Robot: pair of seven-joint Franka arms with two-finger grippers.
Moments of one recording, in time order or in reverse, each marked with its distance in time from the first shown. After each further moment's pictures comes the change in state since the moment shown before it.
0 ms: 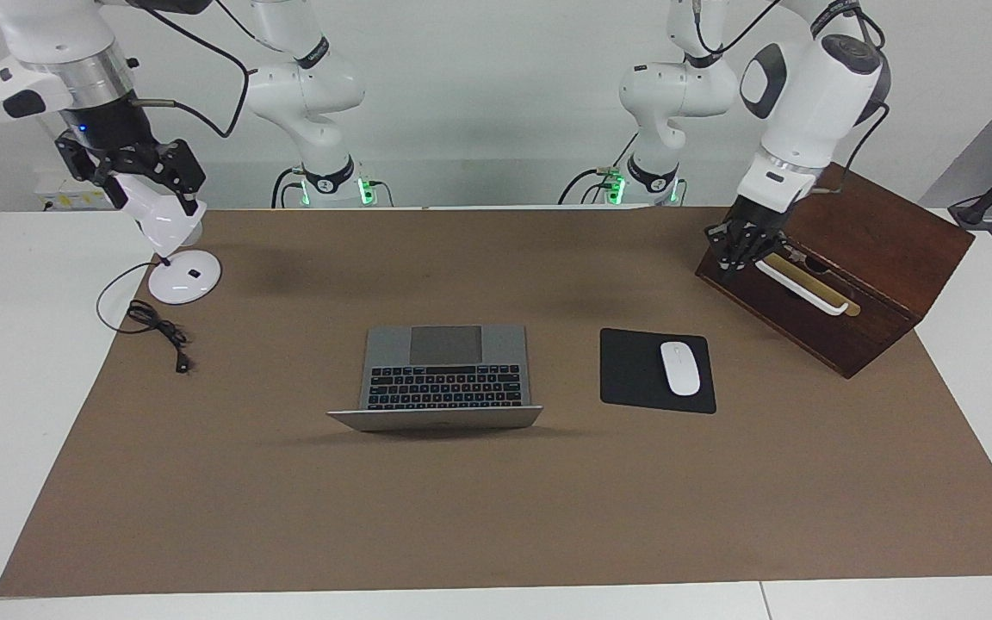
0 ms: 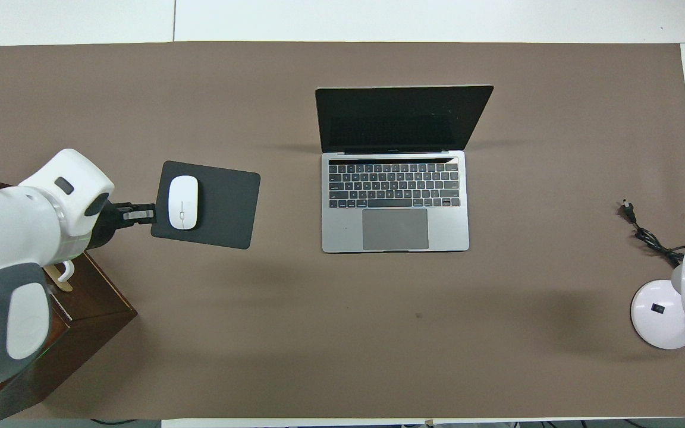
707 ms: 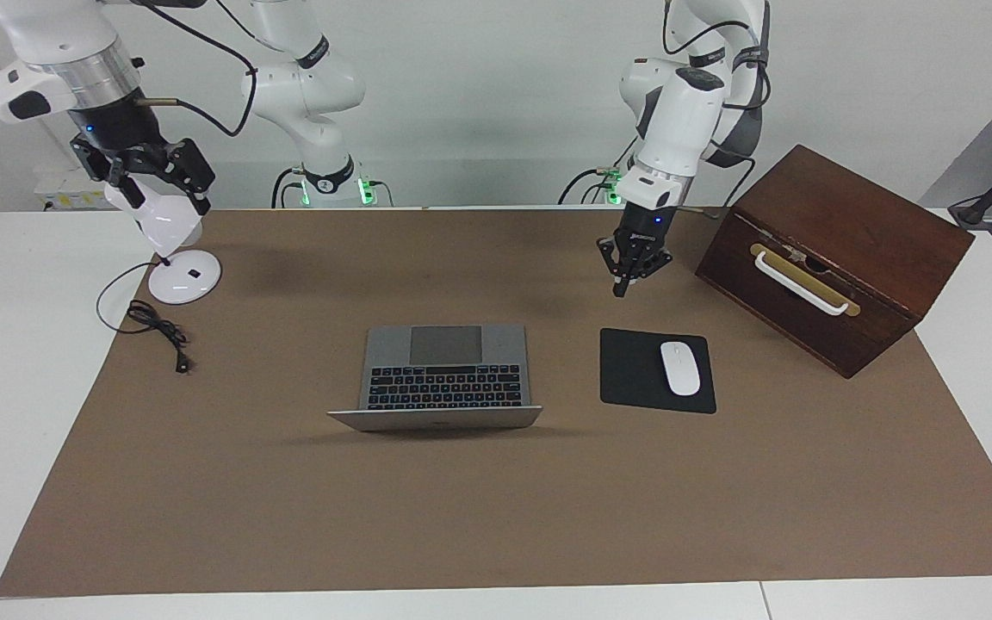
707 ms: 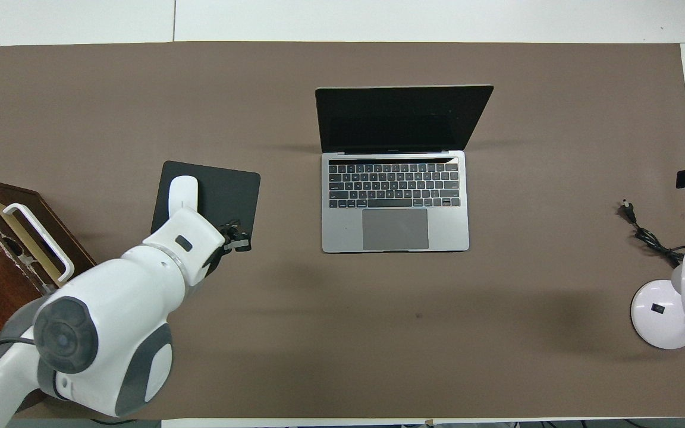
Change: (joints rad) left arm -0.303 0.036 -0.002 -0.282 0.000 0.572 -0.212; right arm 0.000 -0.007 0.000 -0.011 0.065 -0.005 0.070
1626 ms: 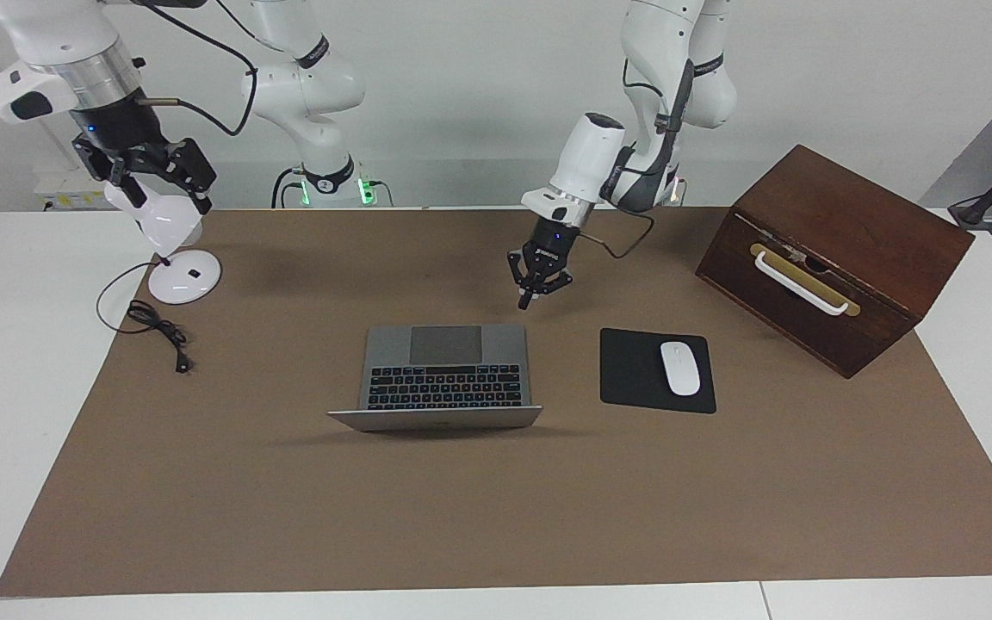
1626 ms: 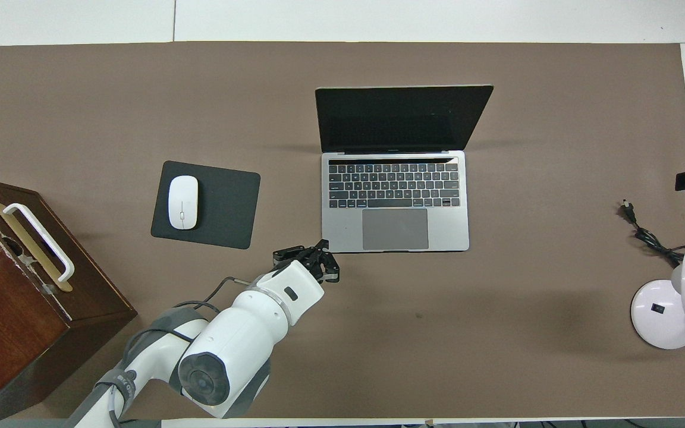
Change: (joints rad) left arm -0.217 0.258 0.001 -0.029 0.000 0.456 -0.033; right arm -0.001 -0.004 -0.001 -0.010 0.001 0.000 0.000
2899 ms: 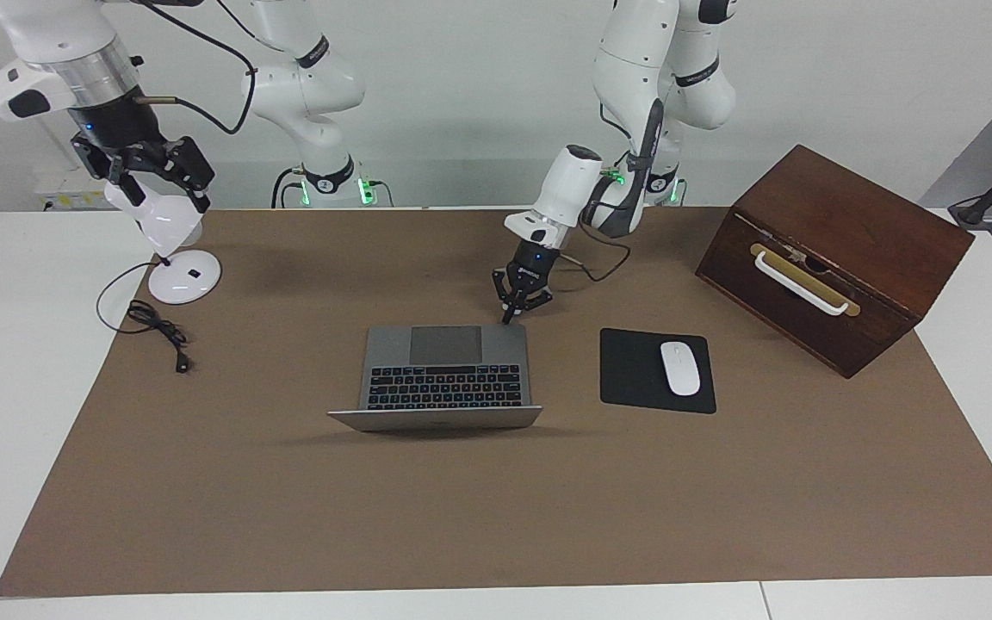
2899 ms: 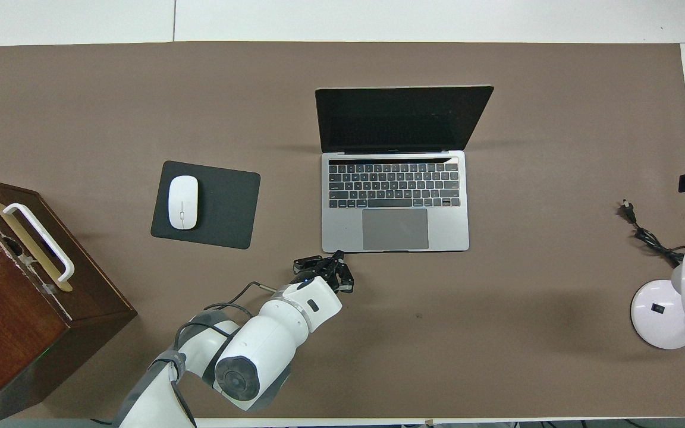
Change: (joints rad) left arm -0.056 0.201 0.003 0.004 0.000 0.218 0.040; right arm 0.000 -0.008 -0.004 -0.004 0.000 0.000 0.000
